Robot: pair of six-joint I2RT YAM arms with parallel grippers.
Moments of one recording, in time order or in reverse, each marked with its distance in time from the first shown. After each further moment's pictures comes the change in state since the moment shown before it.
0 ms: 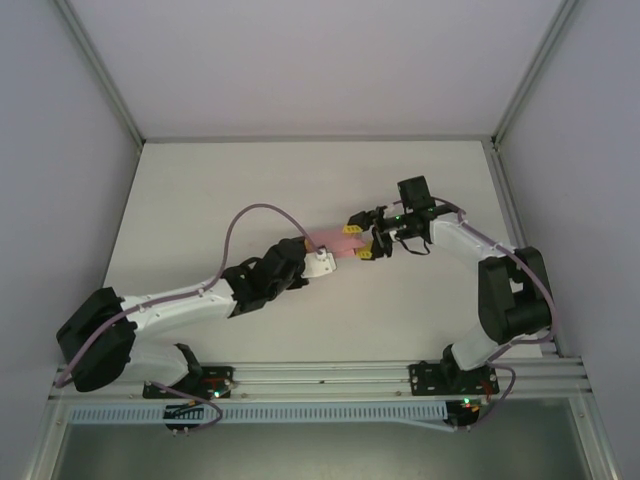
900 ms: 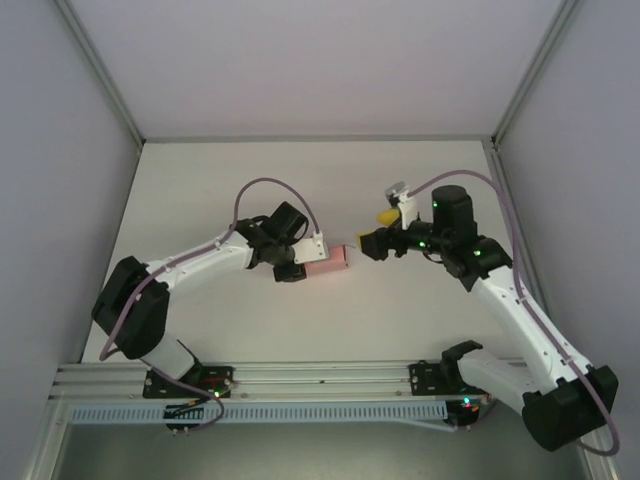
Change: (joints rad) left arm 0.221 0.256 0.358 -0.636 0.438 -0.007; right arm 0.100 -0.568 -0.064 -0.051 0.425 -1.159
